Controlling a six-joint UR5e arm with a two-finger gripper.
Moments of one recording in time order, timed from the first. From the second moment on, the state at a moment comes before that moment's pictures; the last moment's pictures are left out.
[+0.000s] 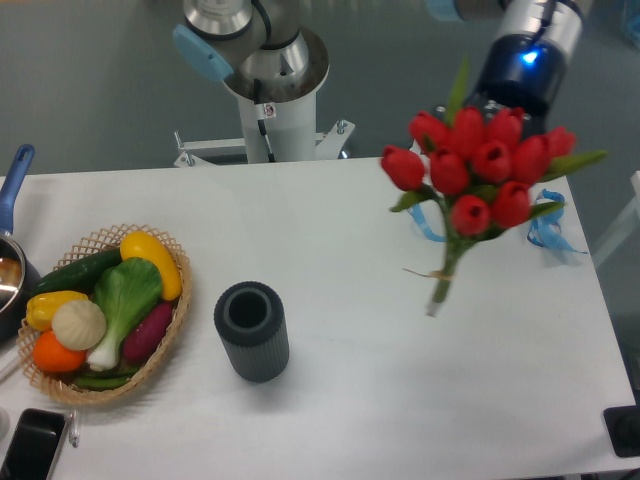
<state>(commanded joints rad) 2.95 -1.77 -1.62 -0.79 0.42 1.05</state>
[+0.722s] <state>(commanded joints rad) 2.95 -1.76 -1.63 -0.79 0.48 1.05</state>
